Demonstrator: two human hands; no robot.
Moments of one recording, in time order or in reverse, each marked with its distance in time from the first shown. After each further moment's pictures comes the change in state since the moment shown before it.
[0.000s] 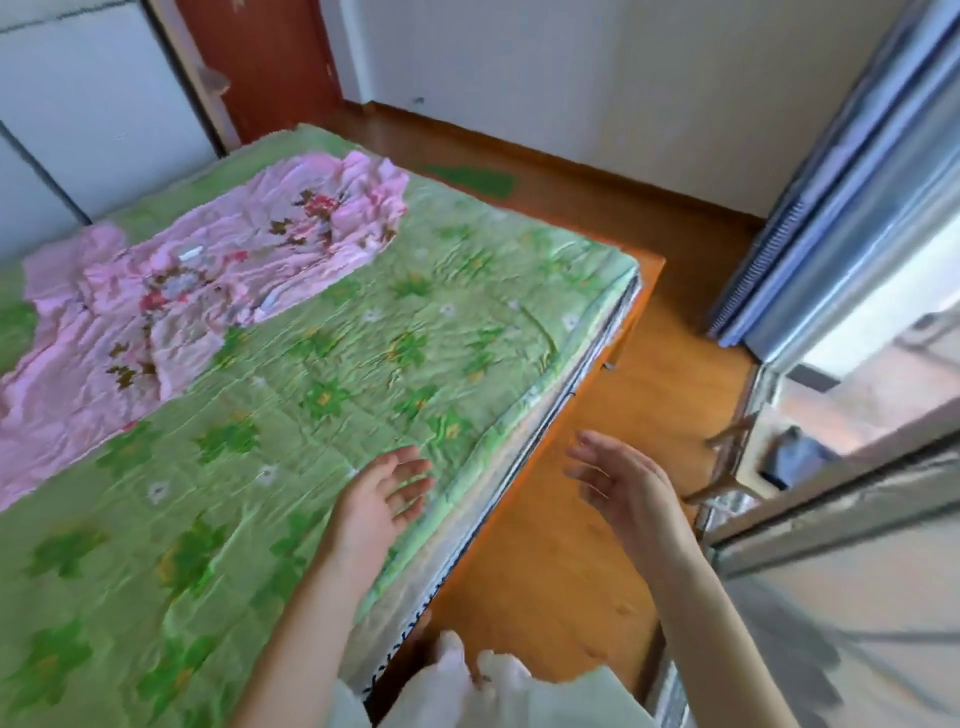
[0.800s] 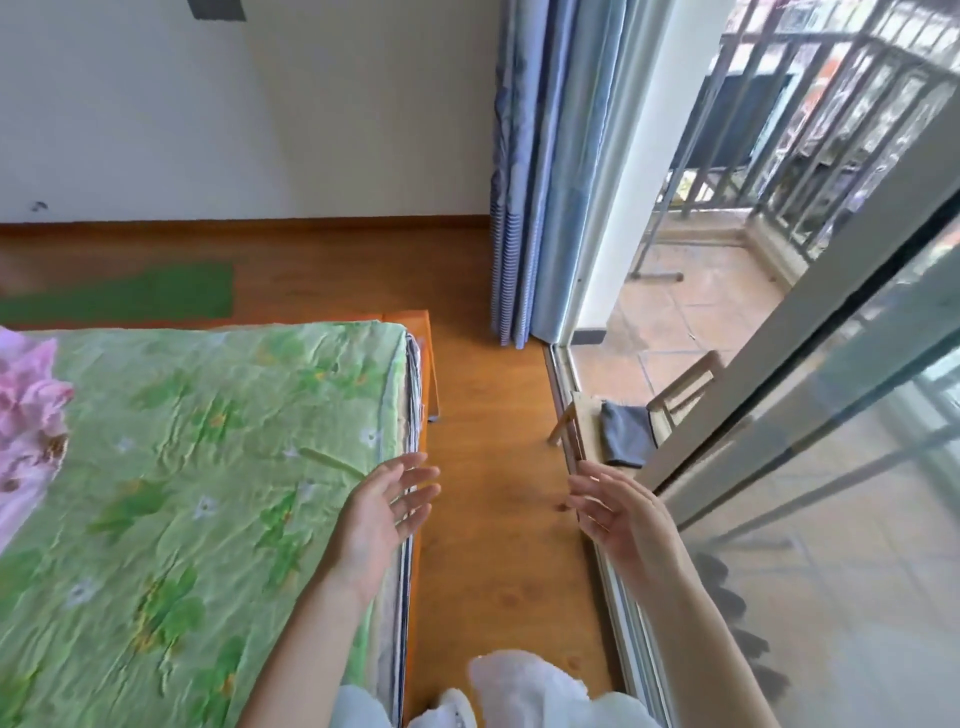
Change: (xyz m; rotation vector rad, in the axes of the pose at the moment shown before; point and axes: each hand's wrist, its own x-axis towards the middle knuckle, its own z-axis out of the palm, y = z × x) left_hand 0.234 0.030 0.295 0.375 -0.603 -0.189; right_hand 0.138 -0.128 -0.127 0.332 0.539 -0.252
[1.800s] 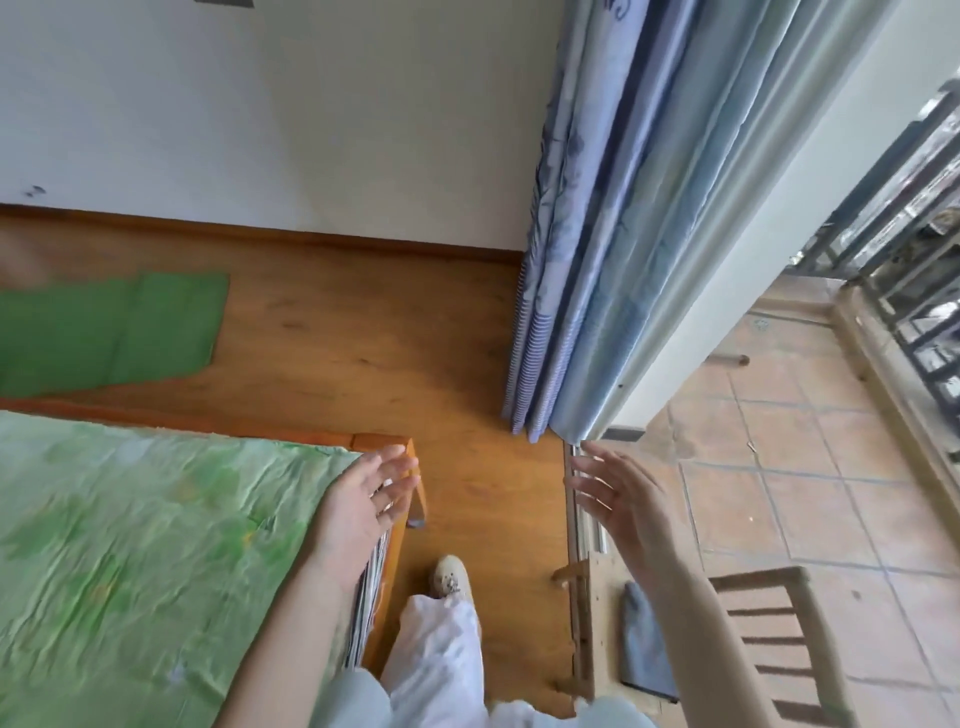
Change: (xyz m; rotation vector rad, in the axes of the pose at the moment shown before) left_hand 0.400 0.193 0.133 -0.187 0.214 -0.018; right_hand 0.442 -0.221 0.111 -0.141 -0.116 0.005
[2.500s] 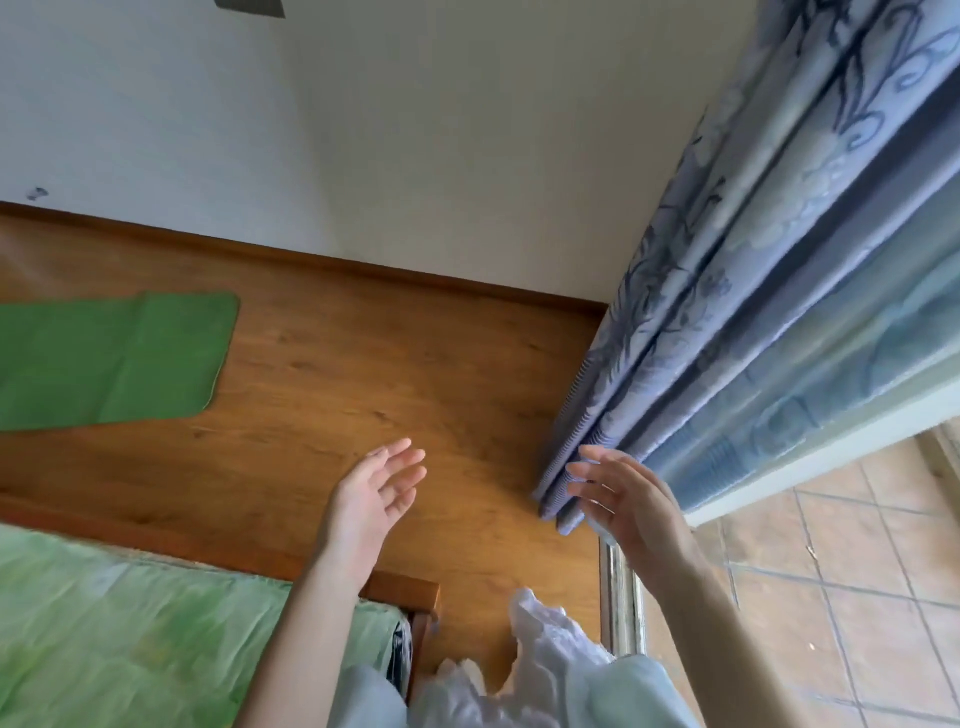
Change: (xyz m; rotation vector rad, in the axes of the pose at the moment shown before) left_hand 0.255 0.172 0.031 -0.041 0.100 0.048; right_hand 0.264 -0.080 0.164 -0.169 -0.053 0.083
